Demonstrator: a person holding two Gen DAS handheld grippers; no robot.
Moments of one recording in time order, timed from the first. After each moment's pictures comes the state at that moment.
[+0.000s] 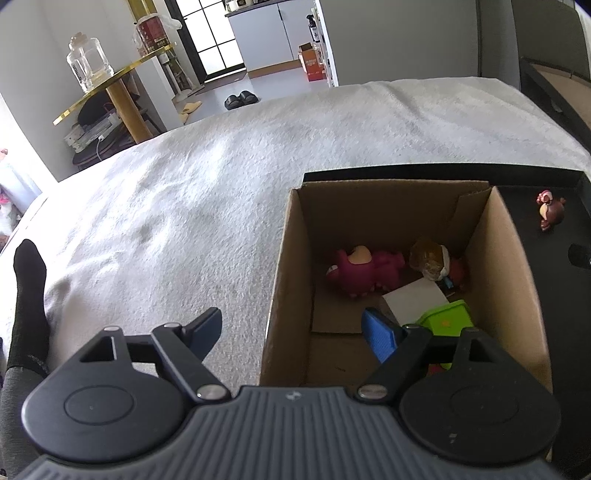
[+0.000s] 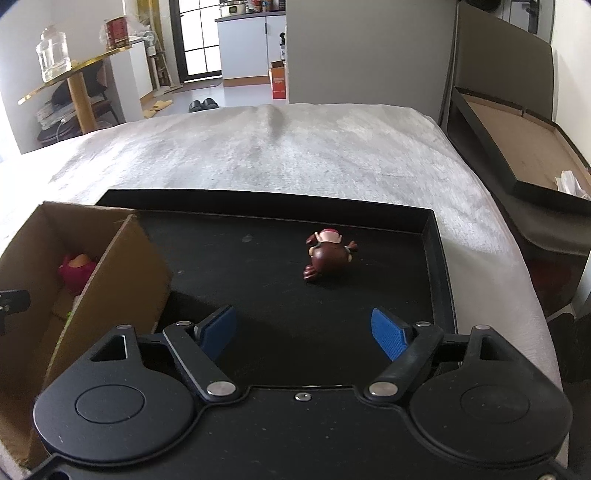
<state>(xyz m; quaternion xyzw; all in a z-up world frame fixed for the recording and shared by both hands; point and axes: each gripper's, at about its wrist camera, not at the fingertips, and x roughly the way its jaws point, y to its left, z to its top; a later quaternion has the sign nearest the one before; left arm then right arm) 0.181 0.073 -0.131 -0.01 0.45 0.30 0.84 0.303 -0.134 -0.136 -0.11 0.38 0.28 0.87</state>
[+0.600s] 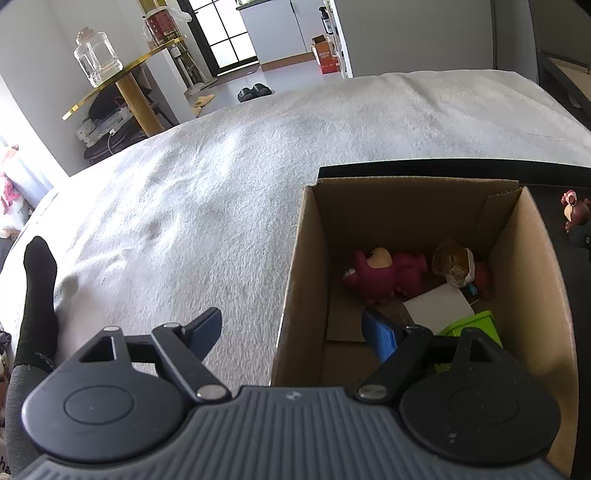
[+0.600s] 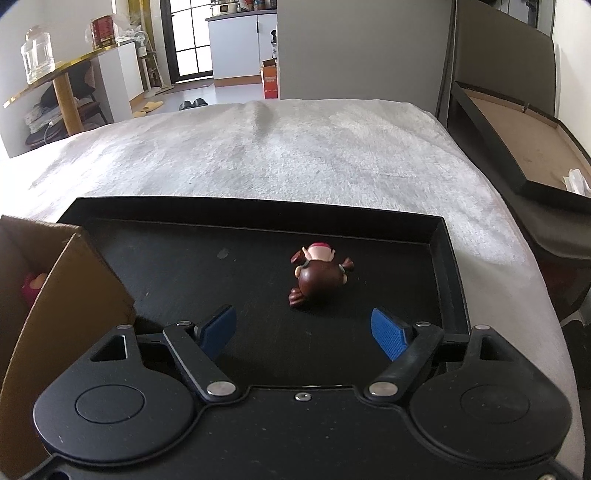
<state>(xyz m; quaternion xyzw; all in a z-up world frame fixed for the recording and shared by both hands) 0.194 0.083 -0.139 0.00 0.46 0.32 0.83 0.338 -0.119 -0.158 -0.11 0.38 0.28 0.88</state>
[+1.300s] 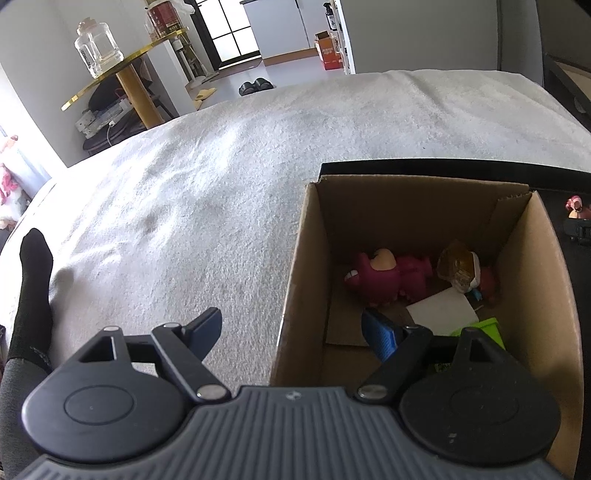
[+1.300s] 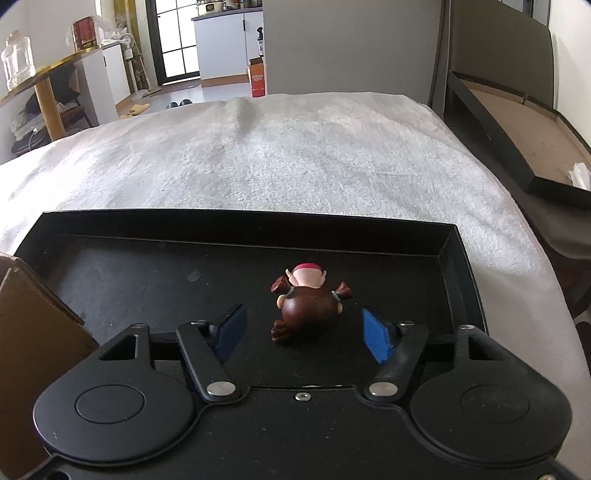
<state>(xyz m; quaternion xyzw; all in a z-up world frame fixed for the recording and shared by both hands) 0.196 0.089 -0.143 -0.02 0.46 0.32 0.83 0.370 -0.105 -0.178 -0.10 0.39 0.26 0.88</state>
